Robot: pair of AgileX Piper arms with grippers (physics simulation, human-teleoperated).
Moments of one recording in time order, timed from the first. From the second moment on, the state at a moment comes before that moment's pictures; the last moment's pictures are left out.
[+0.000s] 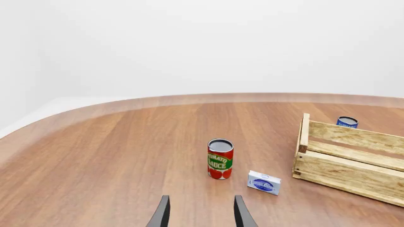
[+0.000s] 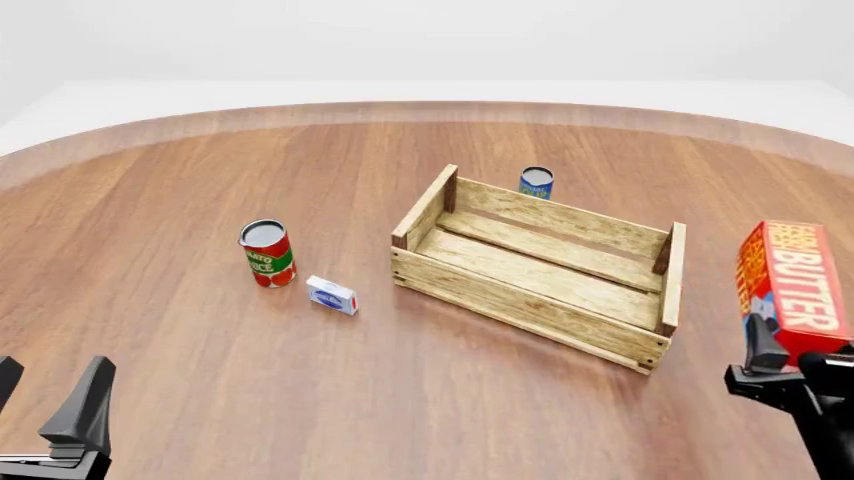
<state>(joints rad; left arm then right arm) 0.00 0.00 0.00 0.00 0.00 -0.24 1.01 0.00 -0.83 -0.11</state>
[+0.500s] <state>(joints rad) 0.00 0.00 0.00 0.00 0.00 -0.16 0.56 -0.09 -0.34 -0.14</state>
